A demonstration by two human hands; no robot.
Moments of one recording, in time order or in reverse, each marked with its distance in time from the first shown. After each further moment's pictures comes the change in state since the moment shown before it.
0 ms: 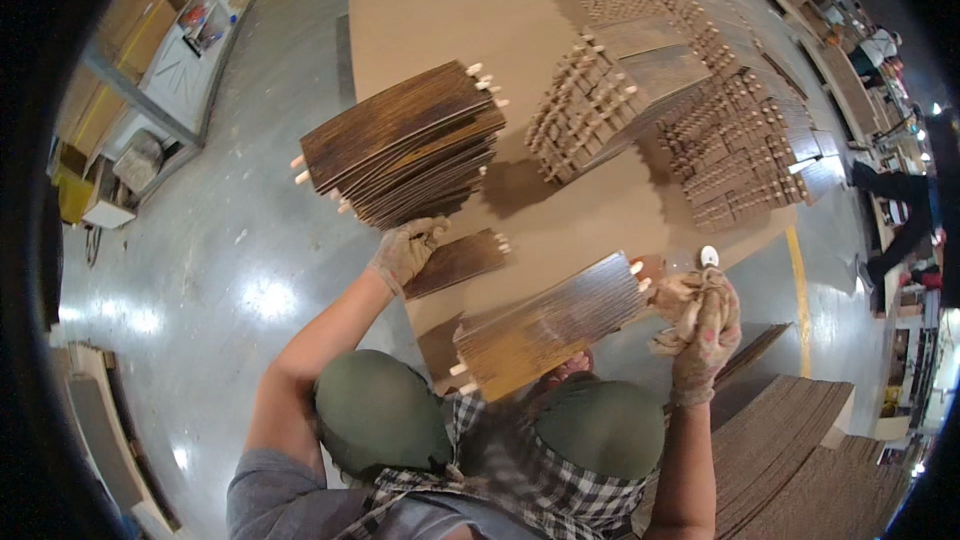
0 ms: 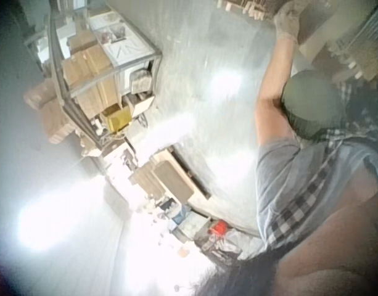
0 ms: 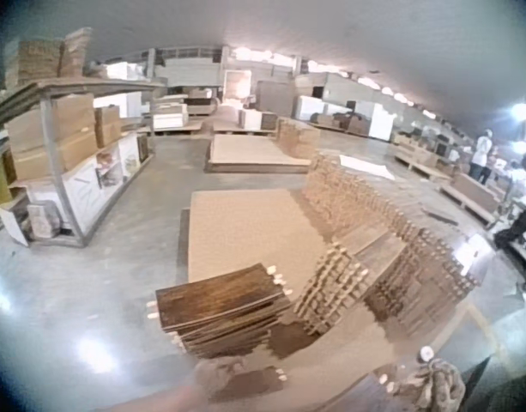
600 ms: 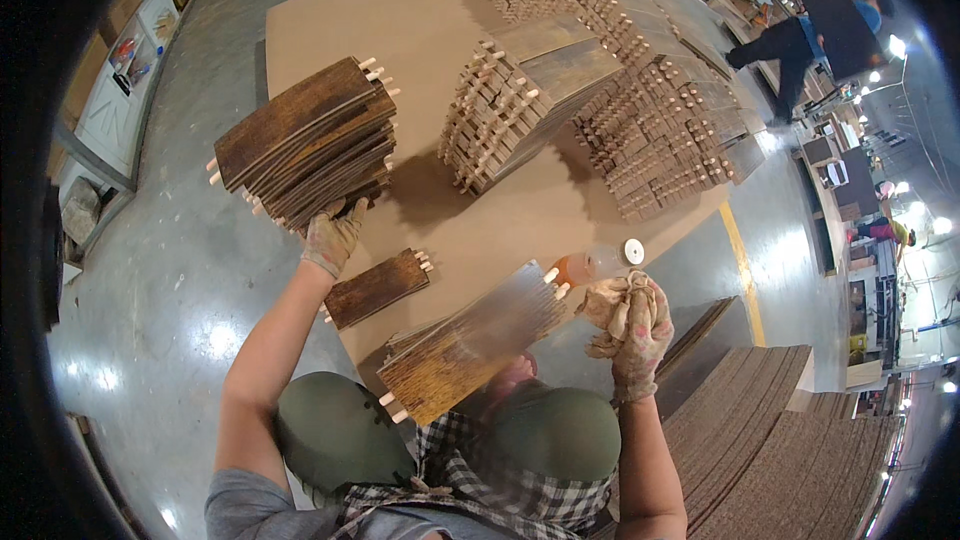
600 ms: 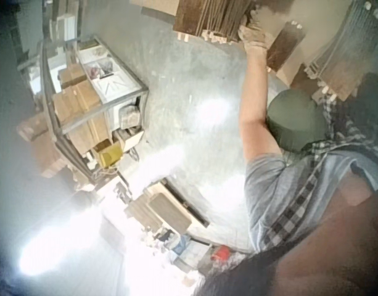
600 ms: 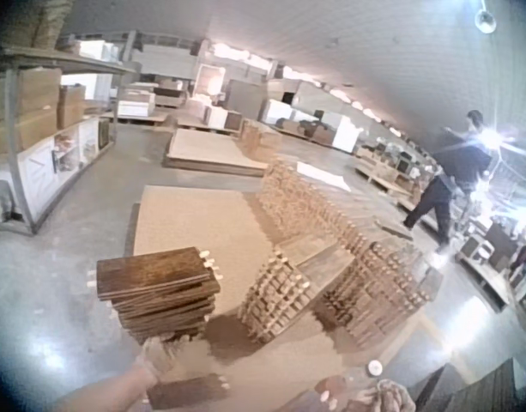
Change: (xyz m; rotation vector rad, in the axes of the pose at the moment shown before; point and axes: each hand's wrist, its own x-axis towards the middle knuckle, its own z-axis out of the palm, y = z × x) left_hand 0.090 0.019 0.001 -0.448 0.084 0.065; right_hand -0.003 0.005 -0.006 -0.059 0.038 0.095
